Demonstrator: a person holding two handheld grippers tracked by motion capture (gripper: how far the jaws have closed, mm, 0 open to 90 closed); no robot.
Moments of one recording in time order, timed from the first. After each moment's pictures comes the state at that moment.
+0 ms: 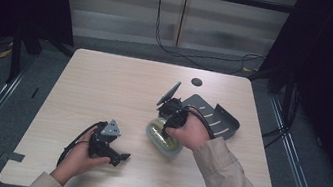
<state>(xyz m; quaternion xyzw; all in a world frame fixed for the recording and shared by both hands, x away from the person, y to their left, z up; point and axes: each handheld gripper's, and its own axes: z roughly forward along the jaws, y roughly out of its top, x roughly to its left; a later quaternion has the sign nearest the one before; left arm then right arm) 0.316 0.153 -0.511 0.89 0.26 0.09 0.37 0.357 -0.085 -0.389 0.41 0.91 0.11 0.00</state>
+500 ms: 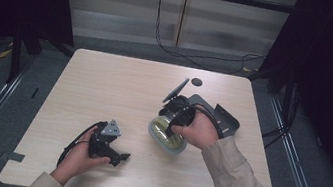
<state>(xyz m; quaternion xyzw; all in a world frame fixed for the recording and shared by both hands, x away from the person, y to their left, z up) 0.315 0.153 -0.511 0.89 0.26 0.09 0.37 0.353 -0.099 -0.371 0.40 0.91 0.13 -0.01</state>
